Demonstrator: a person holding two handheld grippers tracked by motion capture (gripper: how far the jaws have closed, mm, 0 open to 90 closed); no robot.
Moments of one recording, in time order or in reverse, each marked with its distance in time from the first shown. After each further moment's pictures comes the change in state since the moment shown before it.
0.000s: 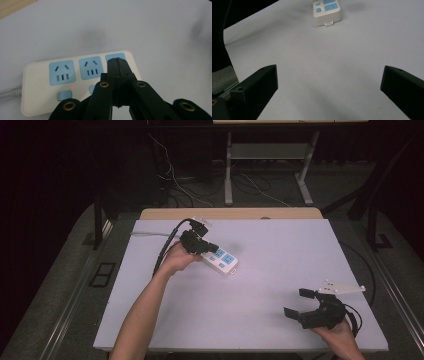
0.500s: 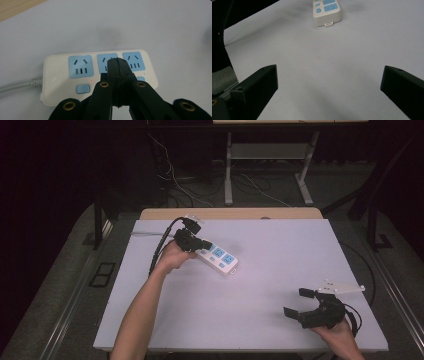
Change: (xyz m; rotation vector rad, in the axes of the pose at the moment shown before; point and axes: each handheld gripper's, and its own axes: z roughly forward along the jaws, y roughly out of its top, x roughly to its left) left arm 0.019 -0.008 -0.001 -0.008 0.036 -0.049; right arm 0.000 0.001 0.001 -0.001 -0.001 0.002
